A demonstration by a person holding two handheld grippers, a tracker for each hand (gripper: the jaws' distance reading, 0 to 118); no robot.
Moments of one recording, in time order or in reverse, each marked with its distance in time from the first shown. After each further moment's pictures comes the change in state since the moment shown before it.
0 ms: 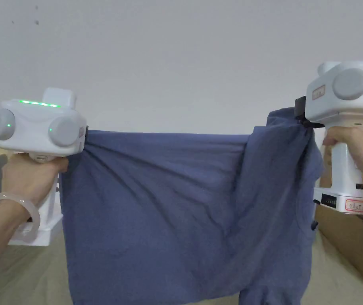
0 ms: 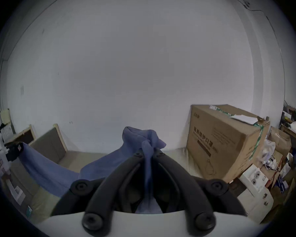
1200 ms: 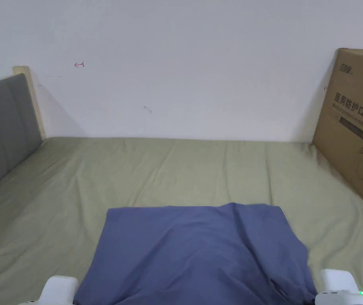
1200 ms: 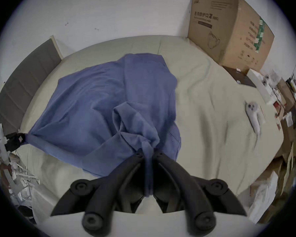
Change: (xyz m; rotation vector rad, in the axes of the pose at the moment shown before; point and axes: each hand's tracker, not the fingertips) left arm -0.032 -0.408 0.218 -0.653 -0.202 -0.047; right arm 0.054 -0.450 0.170 -0.716 0.019 0.018
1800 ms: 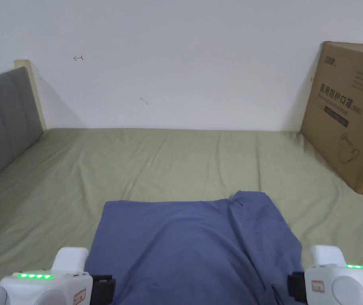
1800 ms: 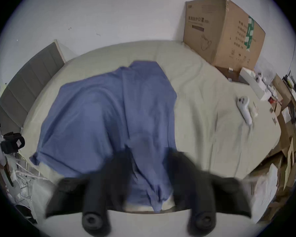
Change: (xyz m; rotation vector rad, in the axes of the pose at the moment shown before) left arm 0.021 0.002 0.060 0.018 -0.157 0.042; right arm -0.001 -0.014 0.038 0.065 -0.002 -0.008
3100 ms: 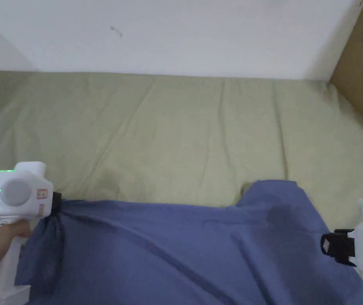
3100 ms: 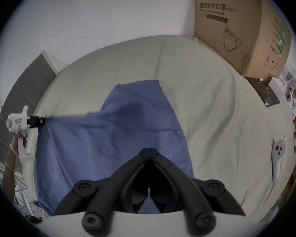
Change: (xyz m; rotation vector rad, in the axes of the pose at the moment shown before) left arm -0.064 0.220 -0.315 -0.135 0.138 0.093; right arm 0.039 0.166 -0.192 -0.062 0.093 -0.062
